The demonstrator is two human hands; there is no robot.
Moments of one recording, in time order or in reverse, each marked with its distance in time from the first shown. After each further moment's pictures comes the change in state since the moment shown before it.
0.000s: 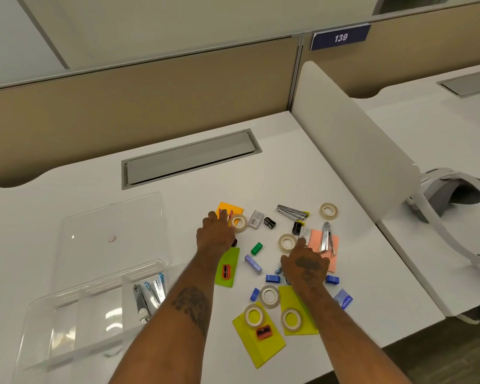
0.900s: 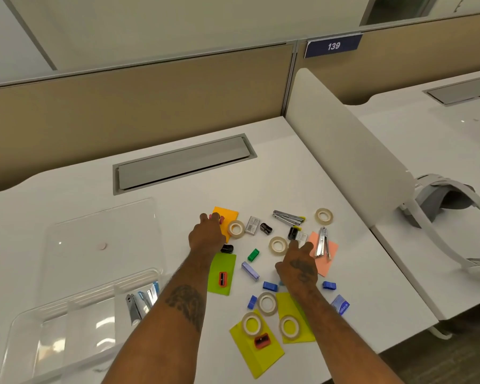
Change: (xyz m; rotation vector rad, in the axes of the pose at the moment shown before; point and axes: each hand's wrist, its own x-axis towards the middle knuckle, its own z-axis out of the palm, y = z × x) left_hand 0.022 -0.012 -0.002 -0.039 0.001 -0.029; right_hand -0.003 -0.014 -0.012 0.192 -0.039 0.021
